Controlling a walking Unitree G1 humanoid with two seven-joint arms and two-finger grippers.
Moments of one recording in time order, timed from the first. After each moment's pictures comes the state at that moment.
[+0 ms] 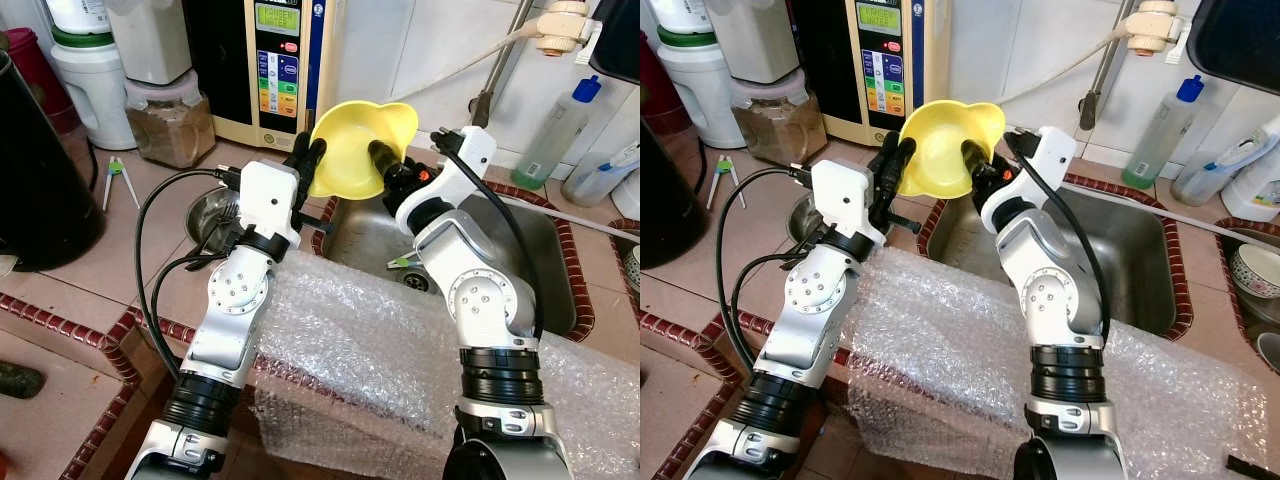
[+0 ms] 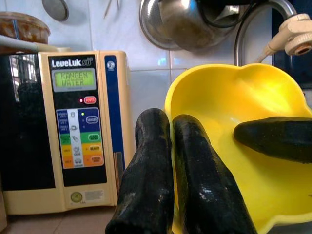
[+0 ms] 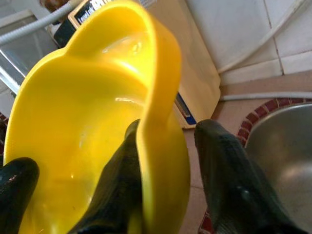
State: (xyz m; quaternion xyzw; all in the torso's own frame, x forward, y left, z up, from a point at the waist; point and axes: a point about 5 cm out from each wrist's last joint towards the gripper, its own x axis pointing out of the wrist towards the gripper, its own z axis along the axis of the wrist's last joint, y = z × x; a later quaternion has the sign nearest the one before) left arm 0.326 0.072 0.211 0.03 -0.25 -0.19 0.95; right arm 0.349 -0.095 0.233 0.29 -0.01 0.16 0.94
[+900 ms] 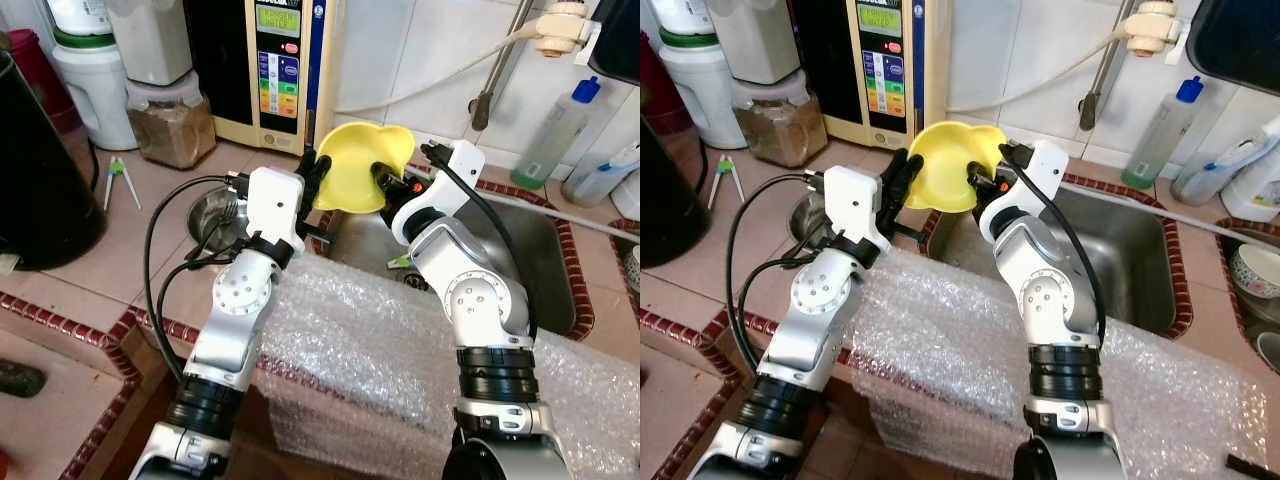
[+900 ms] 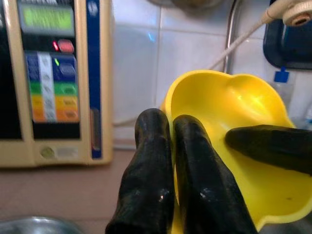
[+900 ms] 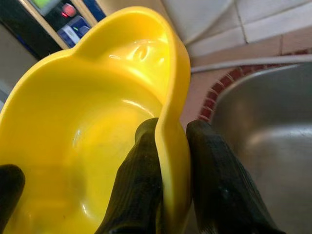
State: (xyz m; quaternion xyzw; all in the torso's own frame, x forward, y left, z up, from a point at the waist) left arm 0.330 0.066 0.193 -0.03 -0.16 -0.23 0.96; right arm 0.356 -0.101 0.209 0.28 0.05 0.09 0.95
